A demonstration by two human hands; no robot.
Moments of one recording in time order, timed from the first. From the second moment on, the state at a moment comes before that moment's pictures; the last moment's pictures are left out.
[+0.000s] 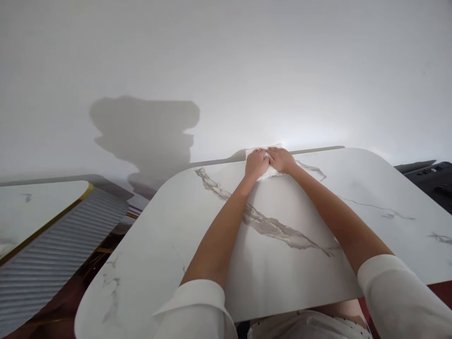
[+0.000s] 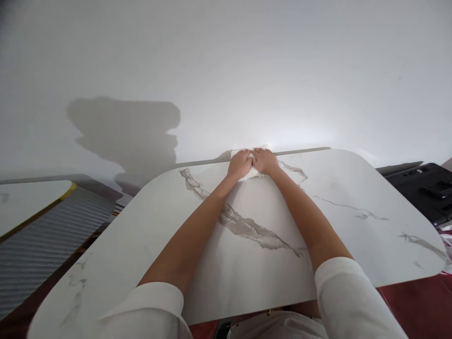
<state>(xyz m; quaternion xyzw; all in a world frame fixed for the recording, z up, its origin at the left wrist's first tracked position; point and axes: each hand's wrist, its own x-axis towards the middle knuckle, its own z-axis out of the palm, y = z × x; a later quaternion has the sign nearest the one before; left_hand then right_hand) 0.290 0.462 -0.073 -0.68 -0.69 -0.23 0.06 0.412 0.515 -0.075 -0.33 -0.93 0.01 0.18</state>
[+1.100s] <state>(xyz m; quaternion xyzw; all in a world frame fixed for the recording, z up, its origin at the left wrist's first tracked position) 0.475 0.205 -0.051 -0.63 -0.72 -0.19 -0.21 0.613 0.258 -0.069 -0.32 -0.94 0.01 0.16</state>
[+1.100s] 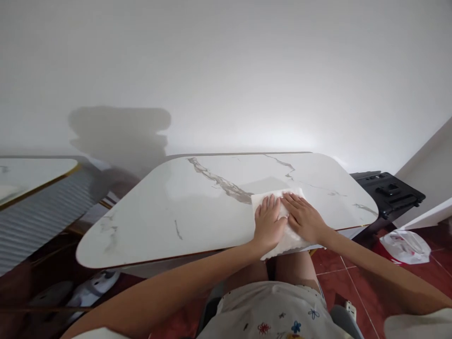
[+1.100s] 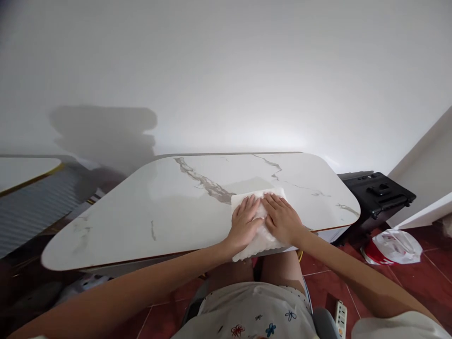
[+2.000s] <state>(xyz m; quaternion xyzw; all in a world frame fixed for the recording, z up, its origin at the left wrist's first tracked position) 0.391 0.479 -0.068 -0.68 -0.69 -0.25 0.02 0.509 0.531 -0.073 -0.37 -0.91 -0.01 0.17</state>
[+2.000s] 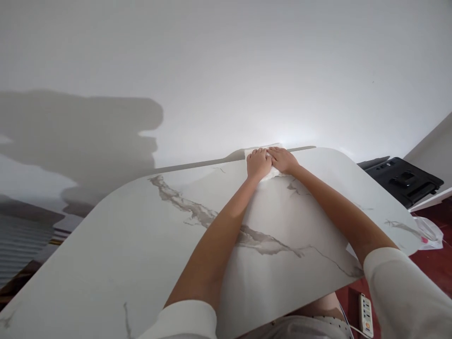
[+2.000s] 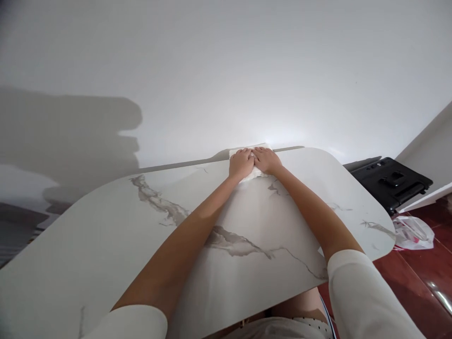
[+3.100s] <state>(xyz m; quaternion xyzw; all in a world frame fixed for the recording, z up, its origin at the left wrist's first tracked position) 0.469 0.229 -0.084 -0.64 -0.72 -0.24 -0.11 0.612 0.274 -0.072 -0.30 -0.94 -0.01 0.16</state>
